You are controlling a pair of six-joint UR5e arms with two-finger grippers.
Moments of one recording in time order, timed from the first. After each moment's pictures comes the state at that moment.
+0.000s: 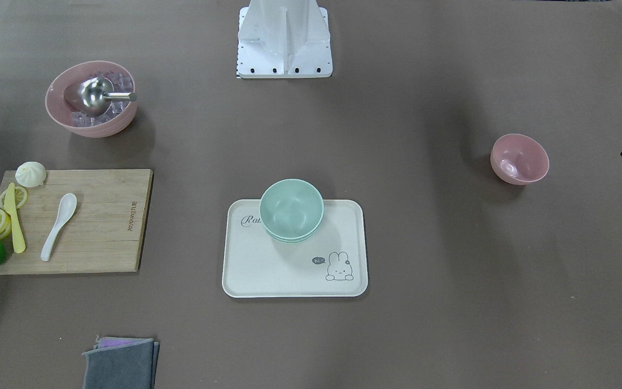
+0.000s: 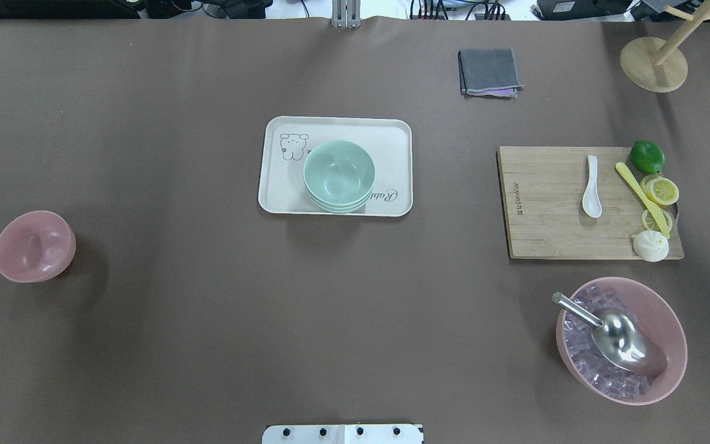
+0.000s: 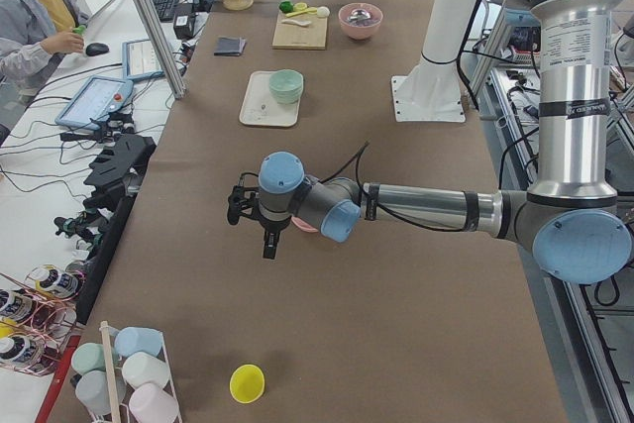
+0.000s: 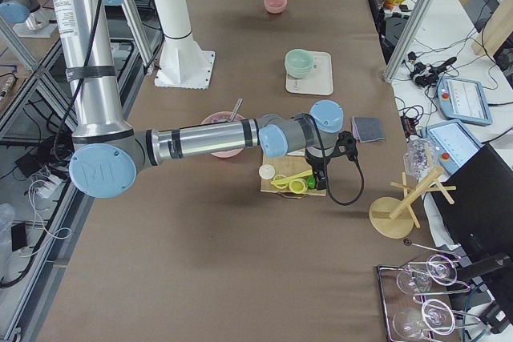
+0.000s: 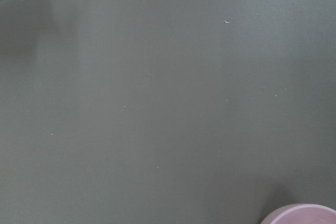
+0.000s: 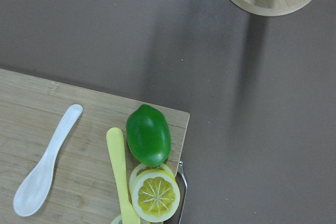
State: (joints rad) left arm -1.38 -1.49 -1.68 -2.05 -2.37 -0.44; right arm 1.37 -1.44 1.62 -1.43 2.37 0.15
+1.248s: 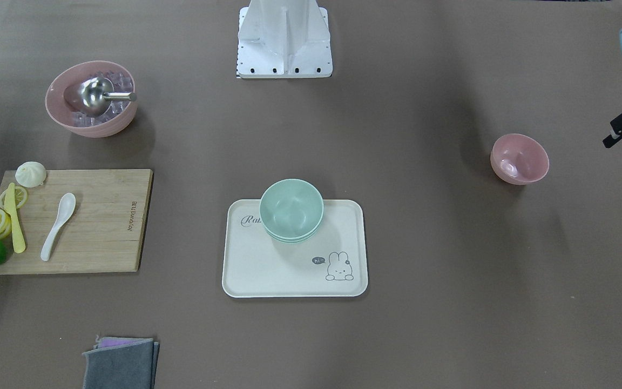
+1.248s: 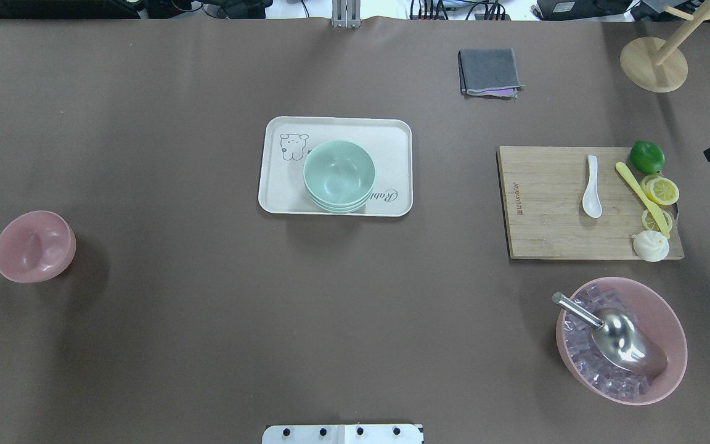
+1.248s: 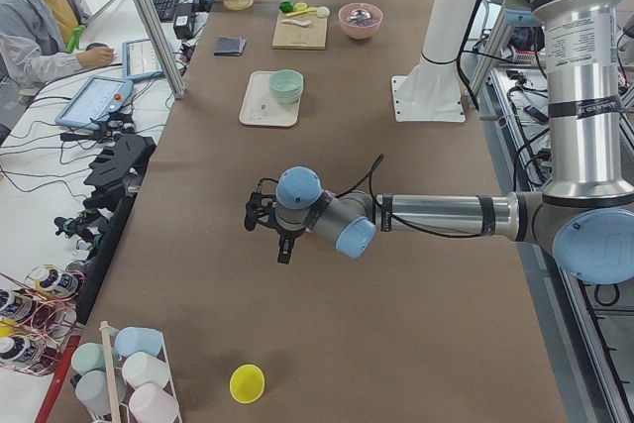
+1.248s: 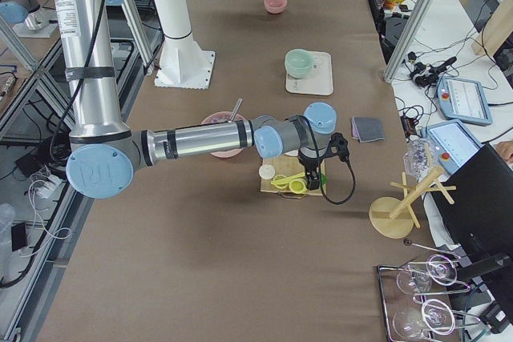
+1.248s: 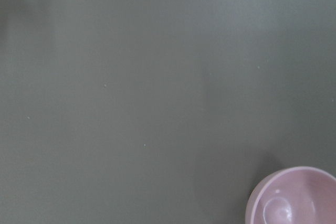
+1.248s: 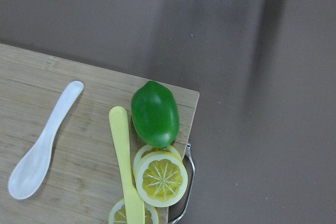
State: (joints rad) left arm -1.33 -1.41 -1.67 -2.15 -2.42 -0.44; right arm 1.33 -1.48 1.62 -1.42 2.35 0.16
